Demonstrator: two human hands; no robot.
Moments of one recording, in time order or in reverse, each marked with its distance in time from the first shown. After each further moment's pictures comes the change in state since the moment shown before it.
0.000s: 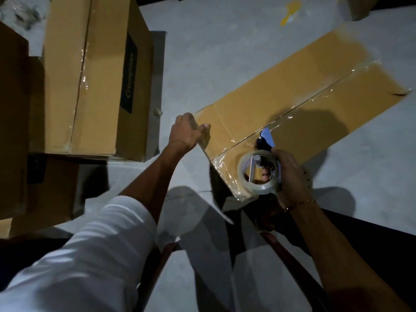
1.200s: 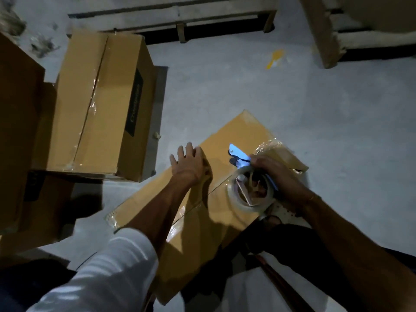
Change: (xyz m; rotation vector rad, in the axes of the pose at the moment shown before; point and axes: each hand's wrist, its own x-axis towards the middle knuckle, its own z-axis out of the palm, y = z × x) left_hand -0.043 0.026 0.006 0.556 -0.195 0.071; right_hand -0.022 -0.075 0.012 -0.308 -0.457 -0.018
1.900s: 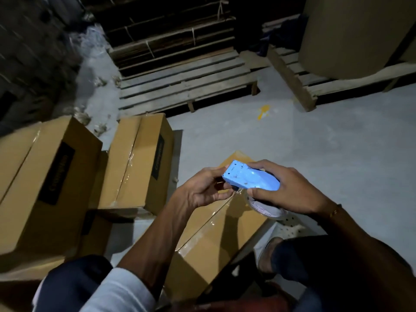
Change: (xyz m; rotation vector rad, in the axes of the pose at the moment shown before) left_hand -0.161 0.092 -0.115 -1.538 -0.418 0.031; right_hand -0.143 -0.080 -0.036 -0.818 0.022 -0.549
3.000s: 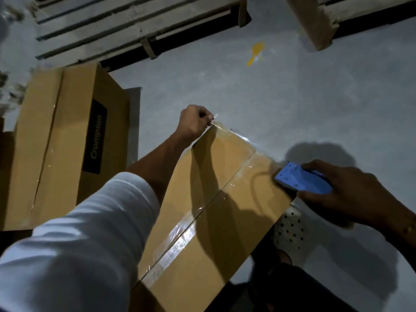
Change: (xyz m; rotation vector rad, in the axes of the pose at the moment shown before) left_hand 0.333 0.028 -0.070 0.985 0.467 0.420; right_hand 0.080 0.211 -0.013 -0.467 -0.155 0.476
